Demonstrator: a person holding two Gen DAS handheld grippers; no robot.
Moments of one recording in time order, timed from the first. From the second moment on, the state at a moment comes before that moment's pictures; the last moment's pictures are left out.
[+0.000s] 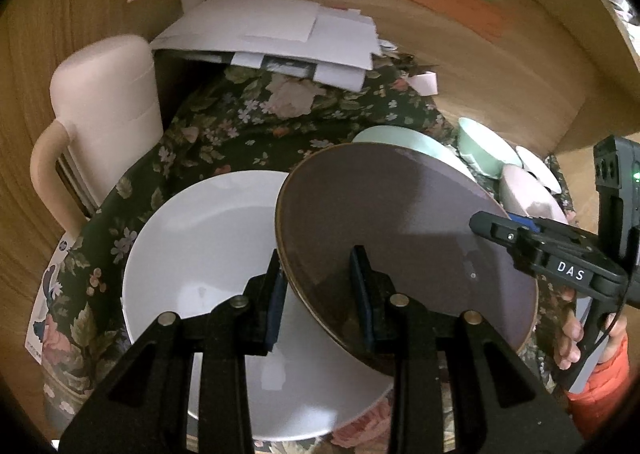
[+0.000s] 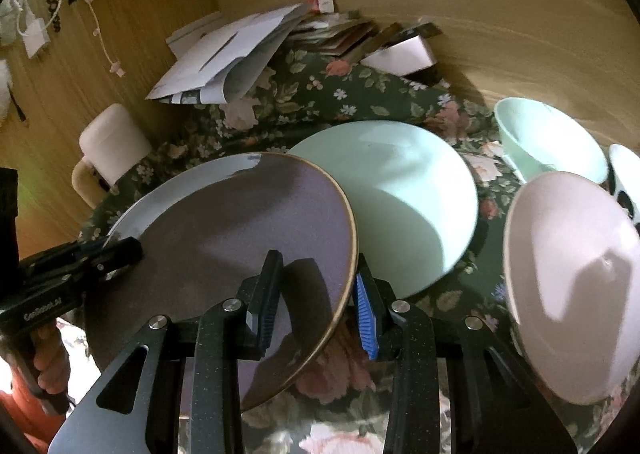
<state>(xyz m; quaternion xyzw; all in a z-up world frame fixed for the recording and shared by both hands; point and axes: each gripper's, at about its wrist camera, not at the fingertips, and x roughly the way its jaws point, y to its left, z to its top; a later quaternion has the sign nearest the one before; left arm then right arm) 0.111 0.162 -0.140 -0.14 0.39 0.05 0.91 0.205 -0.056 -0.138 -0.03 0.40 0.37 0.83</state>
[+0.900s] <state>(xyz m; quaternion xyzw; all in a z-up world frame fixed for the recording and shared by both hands) 0.068 0.093 -0.115 -0.10 0.36 -0.01 0.93 0.137 -0.140 -0.116 0.01 0.36 0.33 0.87</state>
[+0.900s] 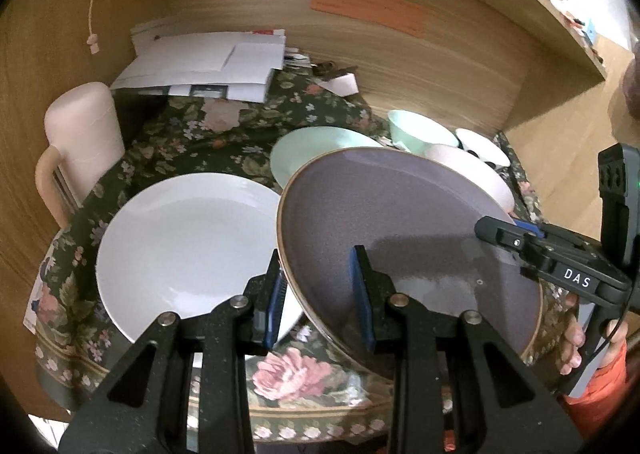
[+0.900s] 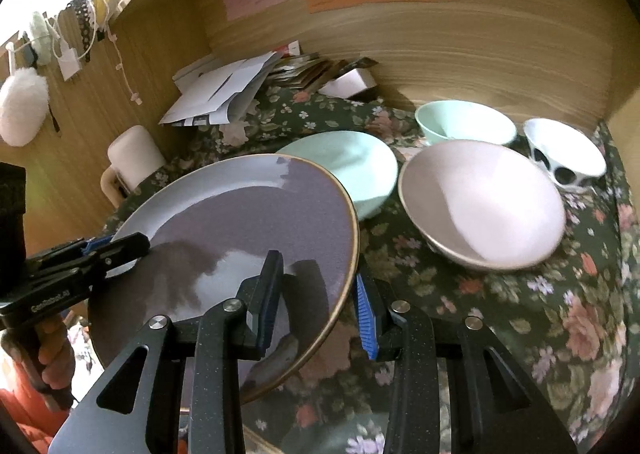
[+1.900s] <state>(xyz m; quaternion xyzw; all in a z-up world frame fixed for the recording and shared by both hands) 0.103 0.033 -0.164 -0.08 0.43 -0.06 0.90 0.138 -0.198 -0.165 0.03 0.42 0.27 0.87</state>
